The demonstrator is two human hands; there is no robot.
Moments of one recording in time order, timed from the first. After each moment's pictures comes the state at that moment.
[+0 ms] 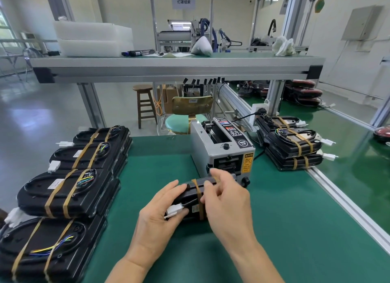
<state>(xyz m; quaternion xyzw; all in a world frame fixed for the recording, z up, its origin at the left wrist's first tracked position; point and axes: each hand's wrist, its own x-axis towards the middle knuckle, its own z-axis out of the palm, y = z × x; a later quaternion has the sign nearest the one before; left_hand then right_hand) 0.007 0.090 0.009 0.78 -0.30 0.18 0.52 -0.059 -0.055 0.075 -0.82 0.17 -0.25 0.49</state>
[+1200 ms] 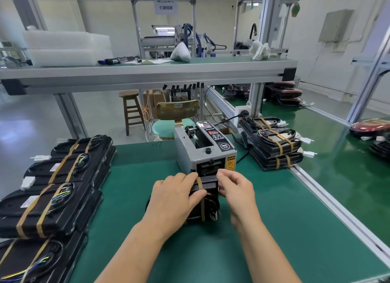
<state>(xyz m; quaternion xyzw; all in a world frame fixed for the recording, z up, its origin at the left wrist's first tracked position) 0.026 0.021 0.068 0.93 -0.34 0.12 0.07 -0.022 -0.130 0.049 -0.60 0.26 -0.27 0.71</state>
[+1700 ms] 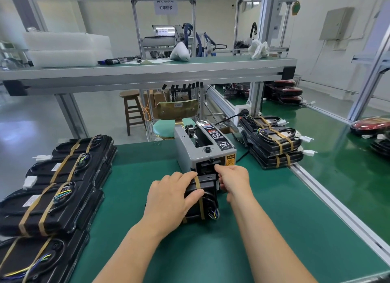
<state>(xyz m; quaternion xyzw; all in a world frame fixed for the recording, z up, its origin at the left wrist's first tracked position) 0.026 0.026 0.064 0.93 -0.32 0.12 0.12 0.016 -0.151 0.054 -0.59 0.34 -0.21 0.70</state>
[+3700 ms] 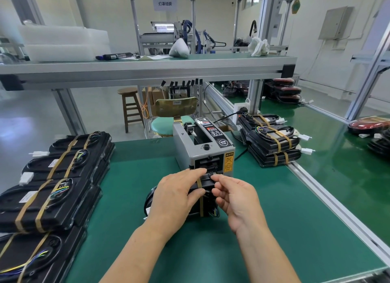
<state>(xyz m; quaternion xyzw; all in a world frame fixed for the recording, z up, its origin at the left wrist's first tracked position) 0.007 0.018 0.072 0.85 -0.38 0.15 0.32 -0.056 -0.113 0.077 -0.48 0.27 -0.17 0.82</state>
